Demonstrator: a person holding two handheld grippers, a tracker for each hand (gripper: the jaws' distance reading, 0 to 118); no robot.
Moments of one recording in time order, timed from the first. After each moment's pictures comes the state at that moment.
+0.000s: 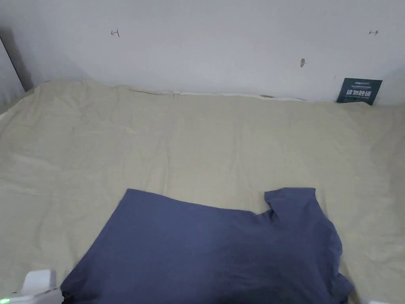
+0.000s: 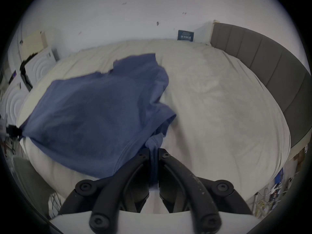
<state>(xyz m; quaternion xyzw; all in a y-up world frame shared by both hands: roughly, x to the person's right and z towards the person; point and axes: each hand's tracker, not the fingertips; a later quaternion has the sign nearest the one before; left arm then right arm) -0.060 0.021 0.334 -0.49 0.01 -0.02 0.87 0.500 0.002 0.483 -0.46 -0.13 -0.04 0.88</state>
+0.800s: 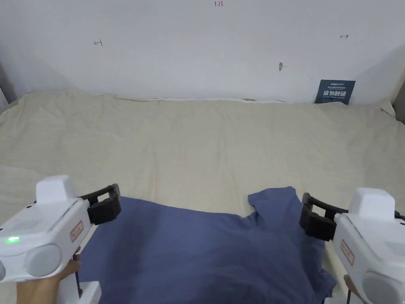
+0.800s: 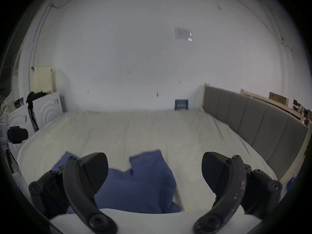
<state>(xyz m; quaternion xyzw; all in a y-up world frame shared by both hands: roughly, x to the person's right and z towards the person) 0.029 0.174 0.313 -0.16 -0.06 0.03 0.99 0.451 0.192 0.451 -0.15 -0.17 -0.02 0.97</state>
